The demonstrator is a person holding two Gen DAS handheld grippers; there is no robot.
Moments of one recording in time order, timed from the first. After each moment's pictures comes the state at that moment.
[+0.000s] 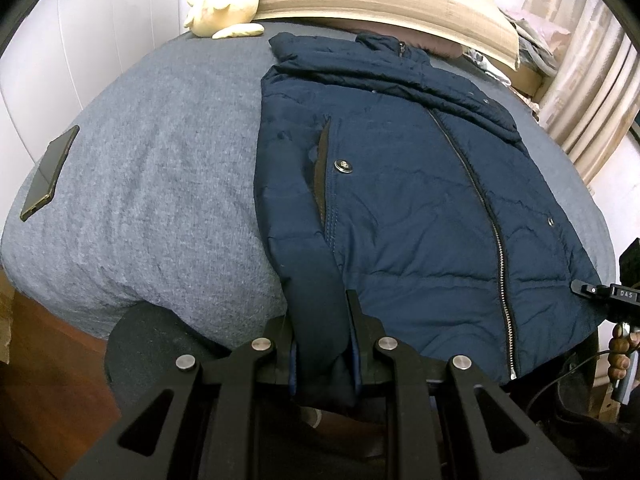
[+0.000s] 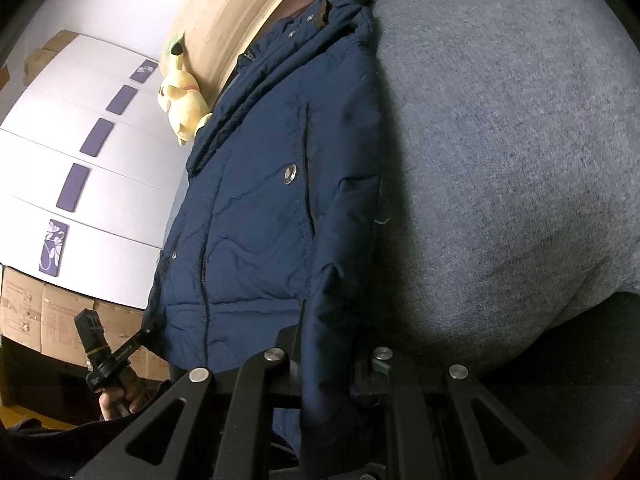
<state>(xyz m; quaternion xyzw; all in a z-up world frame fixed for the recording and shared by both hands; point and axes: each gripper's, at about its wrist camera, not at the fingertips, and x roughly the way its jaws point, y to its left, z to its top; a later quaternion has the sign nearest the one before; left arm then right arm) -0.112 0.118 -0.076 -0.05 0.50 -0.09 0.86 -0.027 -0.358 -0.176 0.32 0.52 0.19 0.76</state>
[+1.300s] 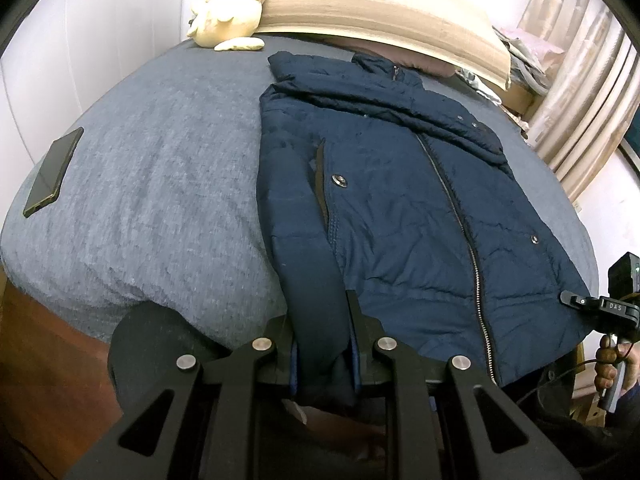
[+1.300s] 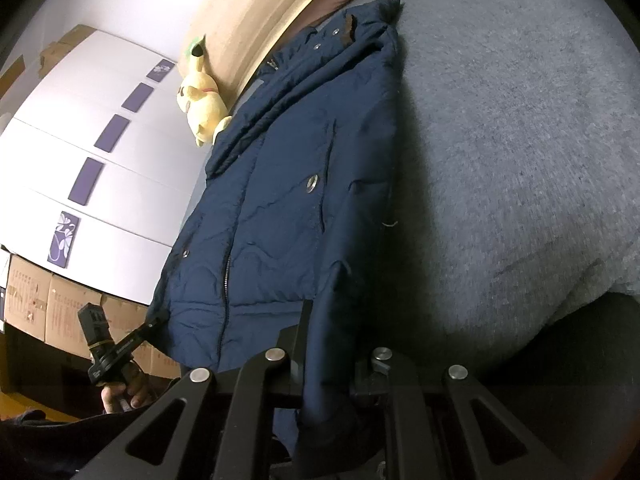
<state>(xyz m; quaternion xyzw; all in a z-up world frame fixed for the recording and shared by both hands) -0.131 0.116 -0.053 -0.08 0.48 -0.10 0.87 -0.032 -0.362 -0.162 0.31 0.50 0.22 0.78</state>
